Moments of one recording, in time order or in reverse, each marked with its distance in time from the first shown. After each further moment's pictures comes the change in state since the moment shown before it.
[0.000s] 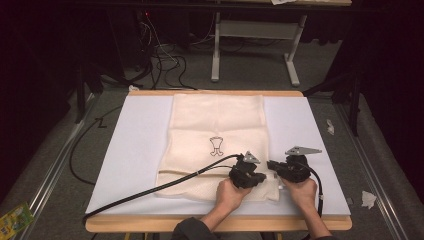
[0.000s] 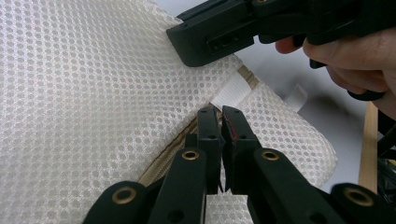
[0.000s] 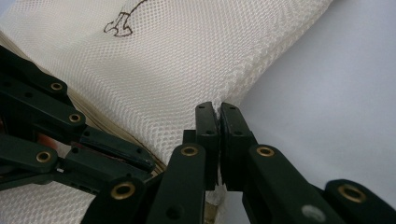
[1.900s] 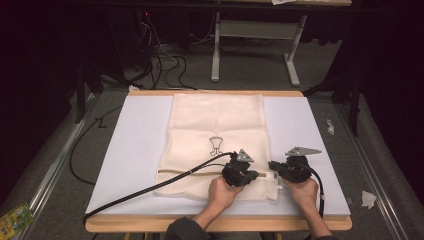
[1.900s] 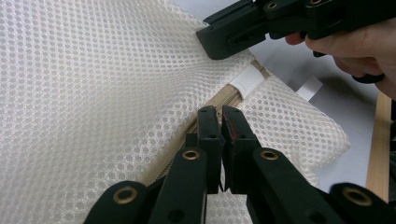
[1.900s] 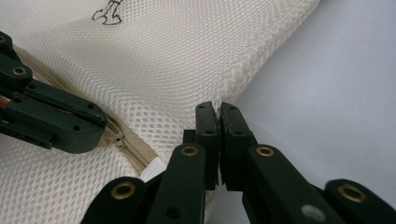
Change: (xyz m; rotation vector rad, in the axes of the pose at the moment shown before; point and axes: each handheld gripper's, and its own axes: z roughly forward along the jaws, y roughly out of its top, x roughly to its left) left arm 0.007 -0.001 -0.022 0.008 0.051 0.039; right arm -0.005 -0.003 0.002 0.014 -0.026 -0.028
